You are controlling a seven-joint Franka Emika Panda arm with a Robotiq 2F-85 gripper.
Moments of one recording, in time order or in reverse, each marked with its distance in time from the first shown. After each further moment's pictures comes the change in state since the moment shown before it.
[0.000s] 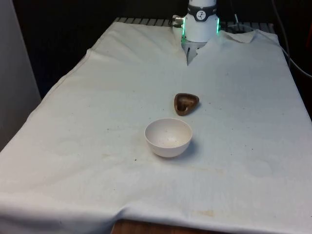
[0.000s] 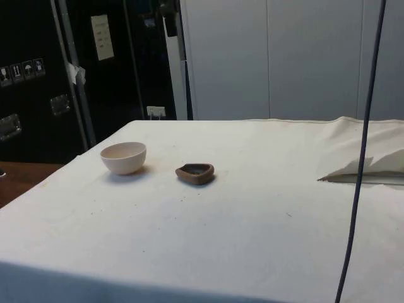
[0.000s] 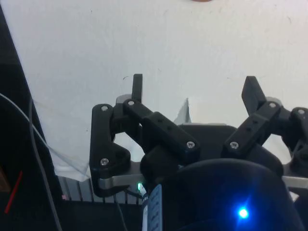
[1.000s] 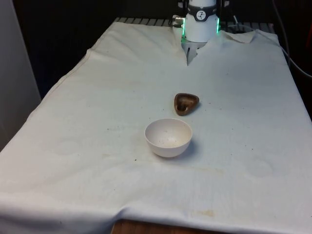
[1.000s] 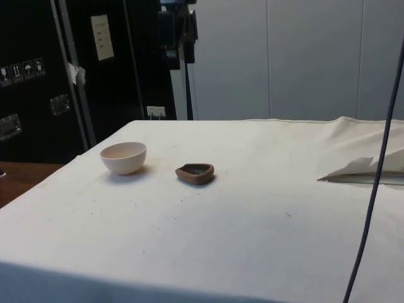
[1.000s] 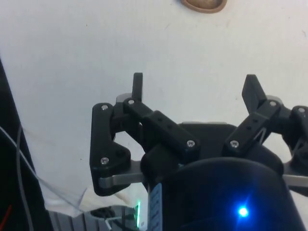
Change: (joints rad) arm 0.000 -0.134 0.009 -0.334 0.000 0.307 -0.003
